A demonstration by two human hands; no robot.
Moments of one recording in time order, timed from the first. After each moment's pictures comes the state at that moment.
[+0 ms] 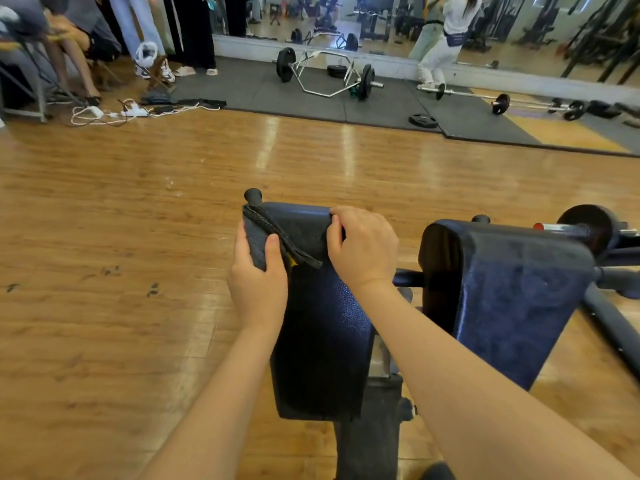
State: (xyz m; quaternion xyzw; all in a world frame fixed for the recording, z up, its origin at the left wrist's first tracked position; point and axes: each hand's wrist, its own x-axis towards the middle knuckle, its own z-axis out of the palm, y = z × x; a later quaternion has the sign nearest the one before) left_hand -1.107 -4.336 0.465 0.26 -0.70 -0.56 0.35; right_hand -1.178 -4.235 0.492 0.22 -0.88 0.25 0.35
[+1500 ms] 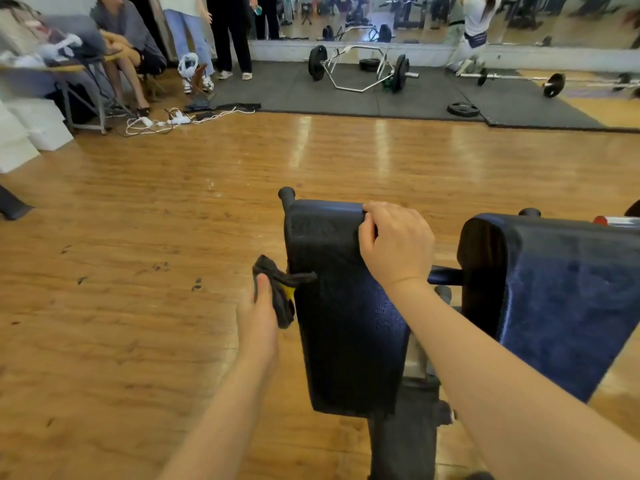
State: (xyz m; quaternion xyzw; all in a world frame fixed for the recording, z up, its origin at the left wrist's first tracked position) left_hand -1.068 -4.362 0.436 0.34 -0.55 -0.73 0.22; right_hand -1.182 -4.234 0.486 0.24 -0.87 0.23 0.38
